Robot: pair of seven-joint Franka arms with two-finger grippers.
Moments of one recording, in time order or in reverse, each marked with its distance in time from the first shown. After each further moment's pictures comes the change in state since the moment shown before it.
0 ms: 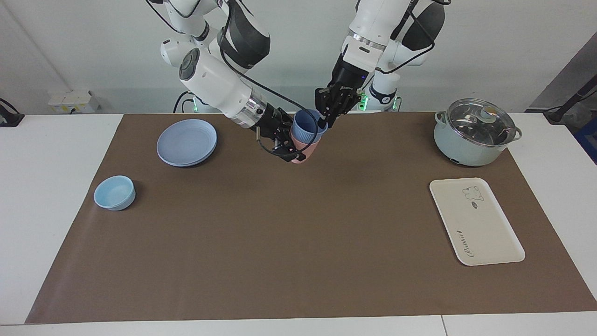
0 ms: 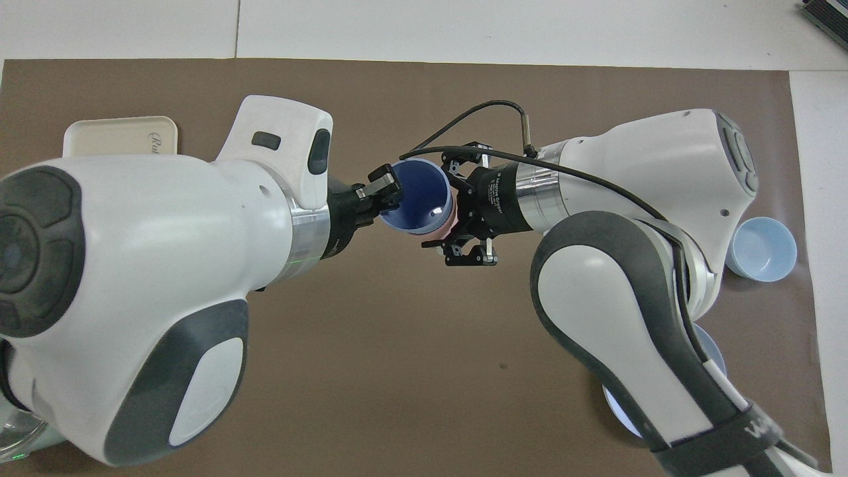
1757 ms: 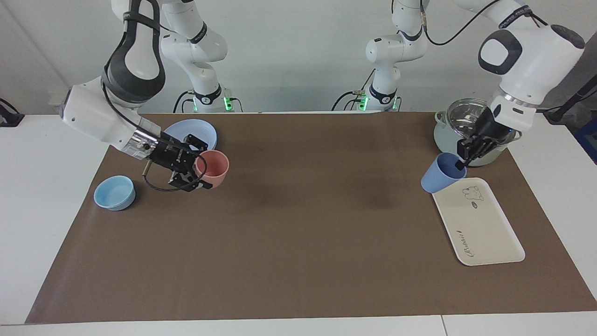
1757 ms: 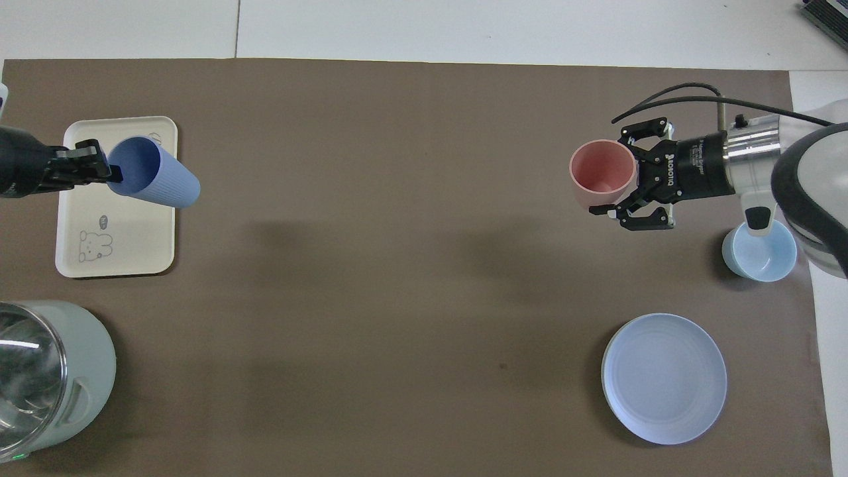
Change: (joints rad) left arm 0.624 0.119 0.059 -0.094 -0.026 -0.040 0.974; right arm -0.456 0.038 -0.015 -0.061 0.064 -0.237 -0.306
